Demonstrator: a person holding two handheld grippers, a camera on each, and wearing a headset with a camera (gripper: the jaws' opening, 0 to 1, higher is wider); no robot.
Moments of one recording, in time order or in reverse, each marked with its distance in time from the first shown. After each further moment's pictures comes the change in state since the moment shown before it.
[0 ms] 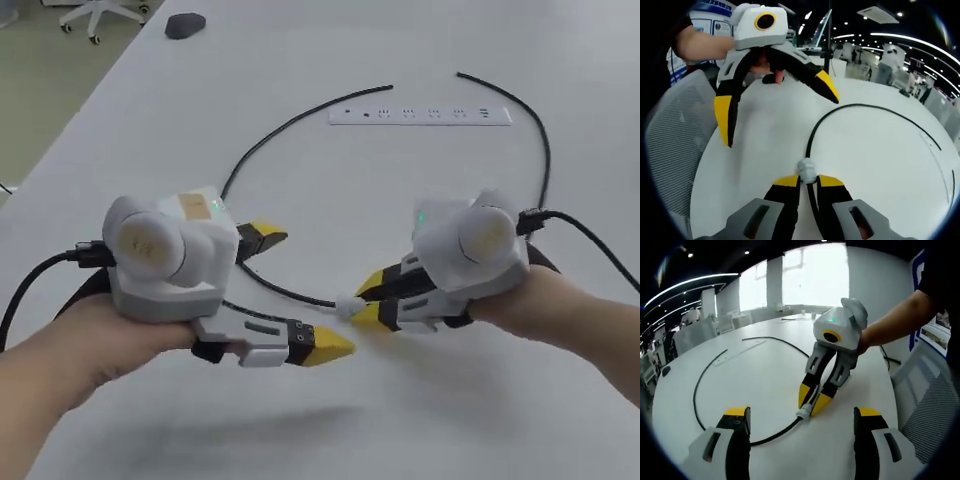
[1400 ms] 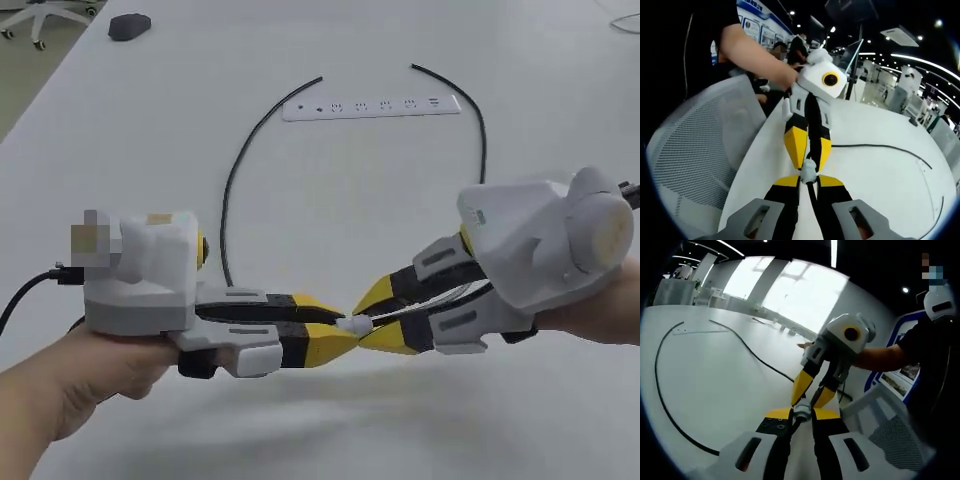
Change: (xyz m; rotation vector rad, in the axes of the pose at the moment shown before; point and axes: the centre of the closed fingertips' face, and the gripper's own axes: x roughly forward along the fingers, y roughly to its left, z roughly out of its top) left arm 0.014 -0.073 0.023 -0.315 -0.126 -0.387; right arm -0.071 0.058 0.029 -0.160 -0.103 0.085
